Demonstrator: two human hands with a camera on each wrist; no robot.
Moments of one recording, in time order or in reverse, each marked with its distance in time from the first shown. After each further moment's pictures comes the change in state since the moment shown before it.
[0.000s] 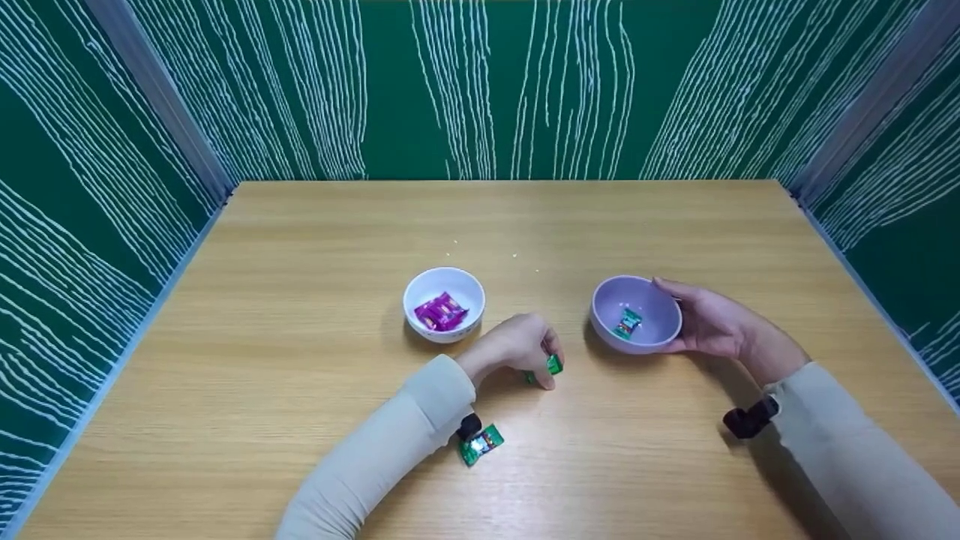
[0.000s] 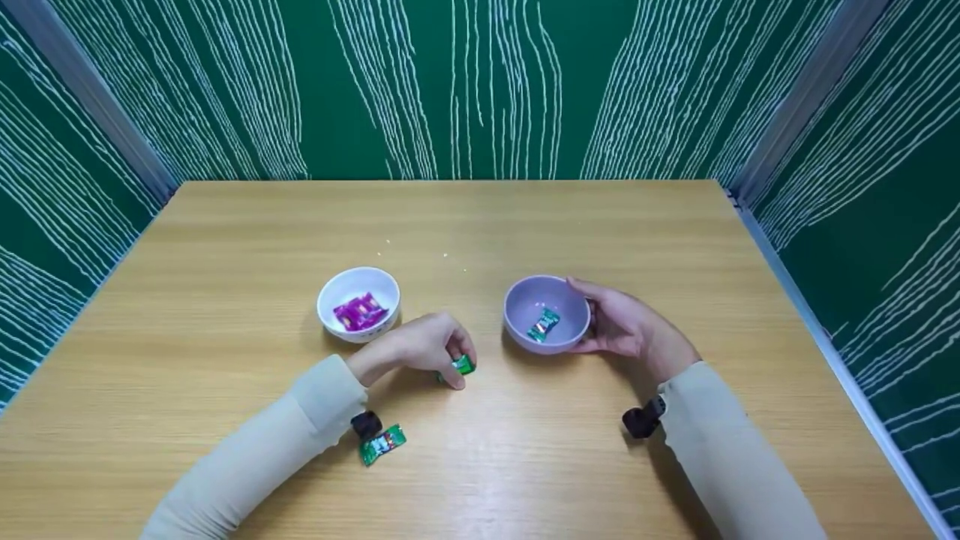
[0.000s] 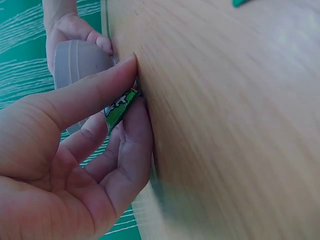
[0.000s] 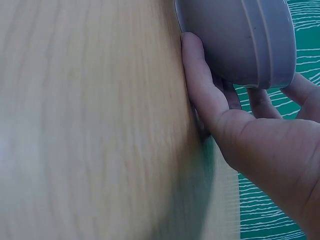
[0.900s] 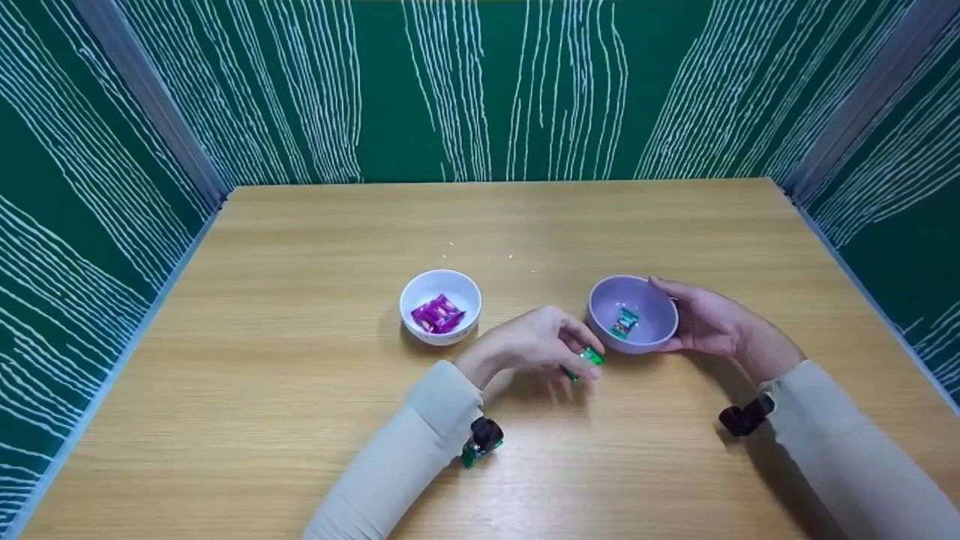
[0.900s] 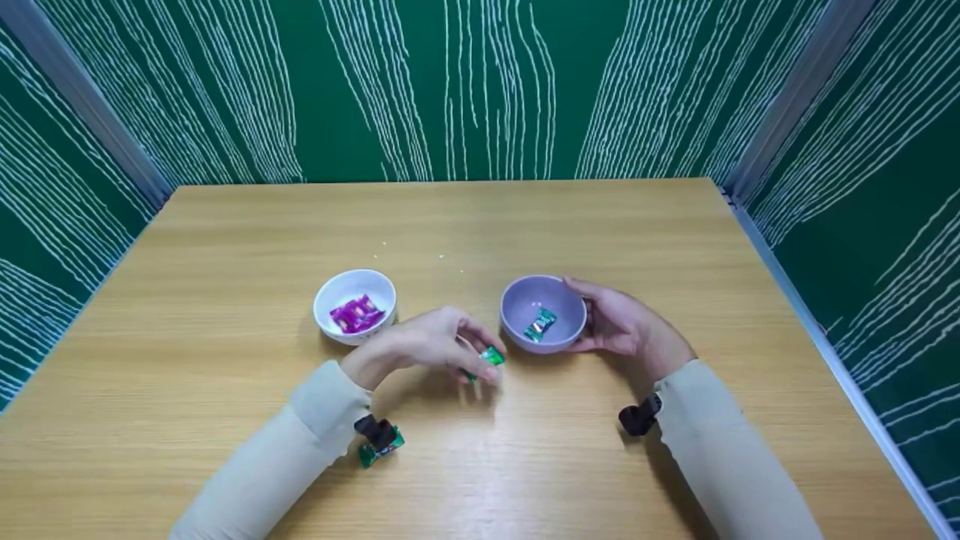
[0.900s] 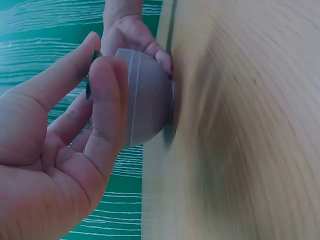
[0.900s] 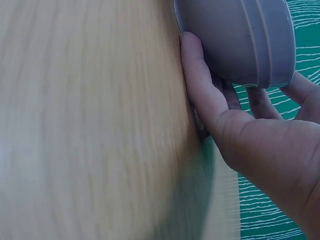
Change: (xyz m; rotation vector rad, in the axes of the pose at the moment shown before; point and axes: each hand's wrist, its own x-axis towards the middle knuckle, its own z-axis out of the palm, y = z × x) left_hand -0.008 0.021 -0.002 -0.490 -0.168 0.168; right_hand 0.001 0.002 0.001 0.011 -0.002 -0.003
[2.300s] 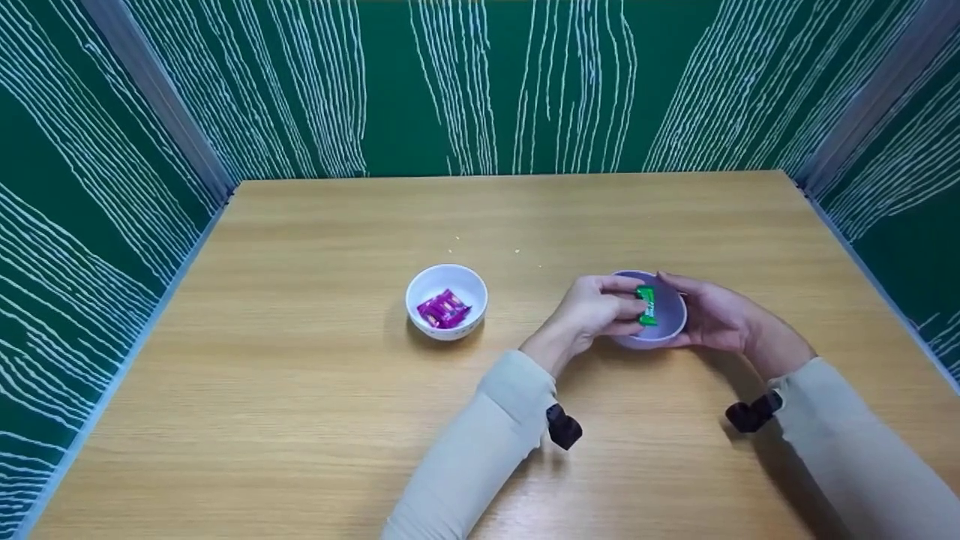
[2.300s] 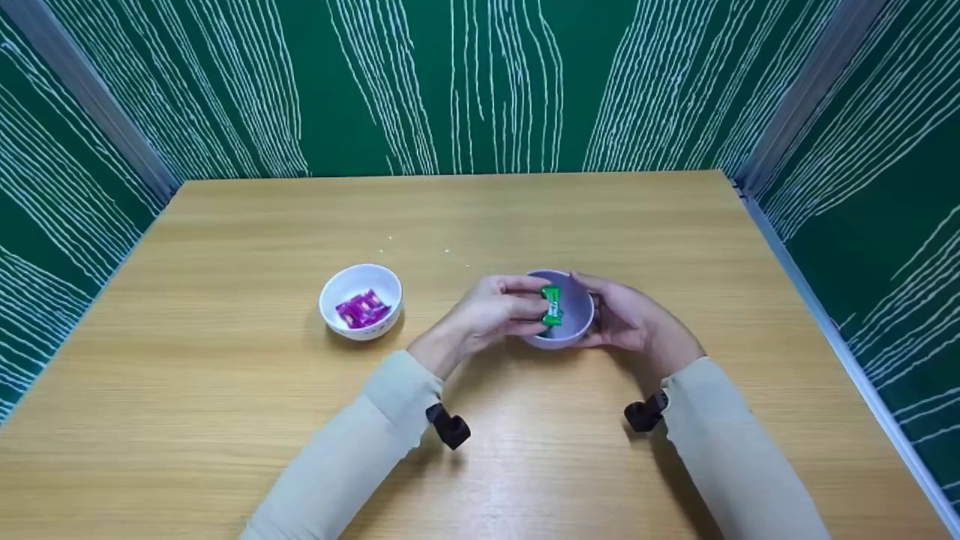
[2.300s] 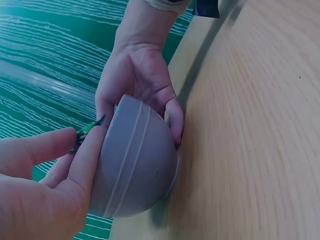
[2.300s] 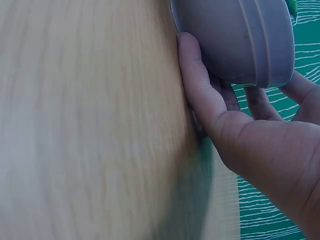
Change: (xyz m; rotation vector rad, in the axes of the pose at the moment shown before) left_hand 0.064 0.031 0.042 -0.698 0.459 0.014; right_hand 0.002 -0.001 -0.001 -0.011 -0.049 0.017
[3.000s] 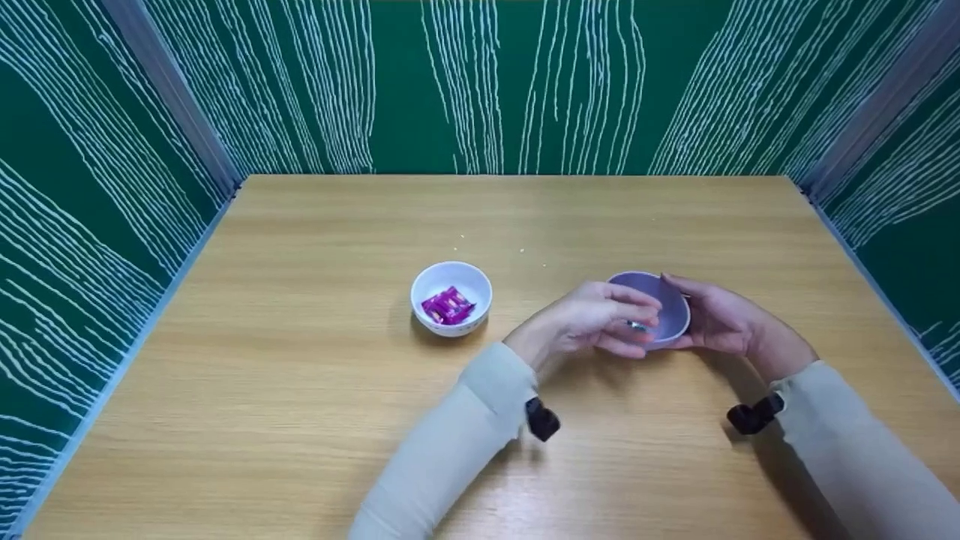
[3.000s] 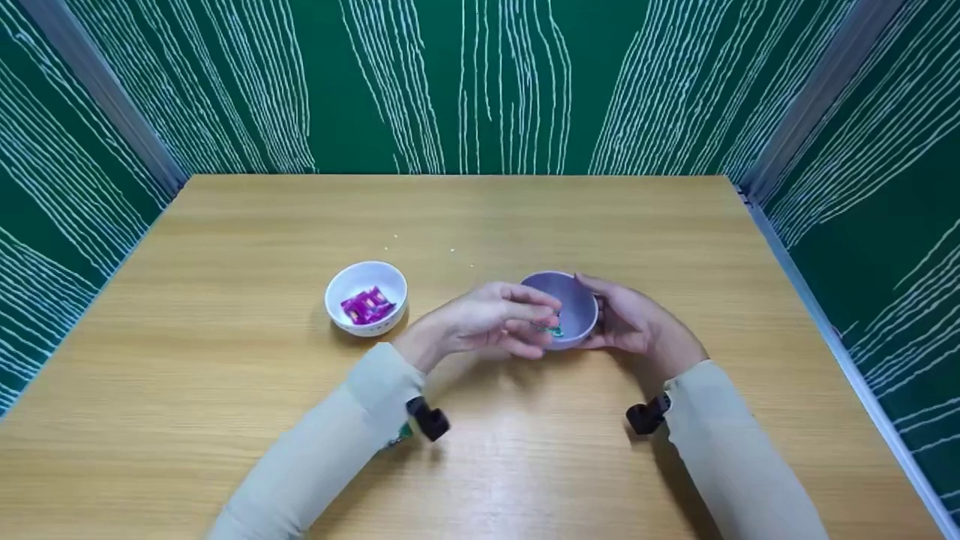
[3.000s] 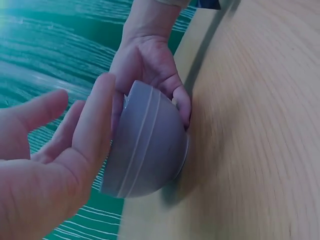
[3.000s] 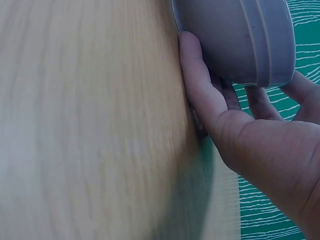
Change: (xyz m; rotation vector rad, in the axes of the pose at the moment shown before) left_hand -0.013 0.010 -0.023 0.054 -0.342 -0.132; right_hand 0.003 0.001 0.000 -0.008 -0.013 -0.014
